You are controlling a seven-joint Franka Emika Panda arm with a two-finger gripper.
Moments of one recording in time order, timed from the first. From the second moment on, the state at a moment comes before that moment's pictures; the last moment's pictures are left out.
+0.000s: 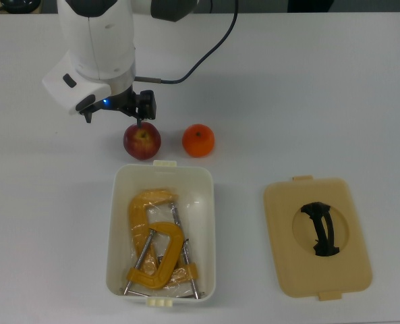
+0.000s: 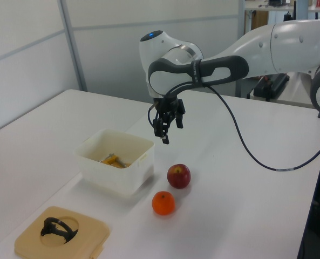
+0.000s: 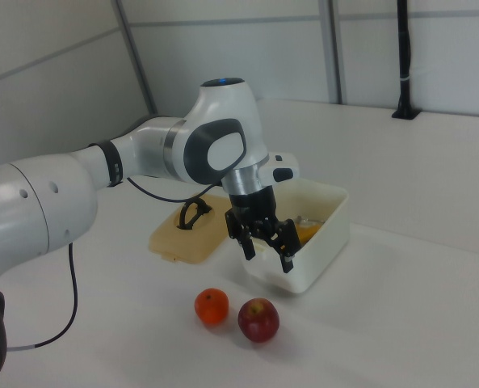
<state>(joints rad) -0.10 0.38 0.06 -1.43 -0.13 1.75 0.02</state>
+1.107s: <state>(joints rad) -0.10 0.25 0.05 -1.70 -0.07 1.94 -0.03</state>
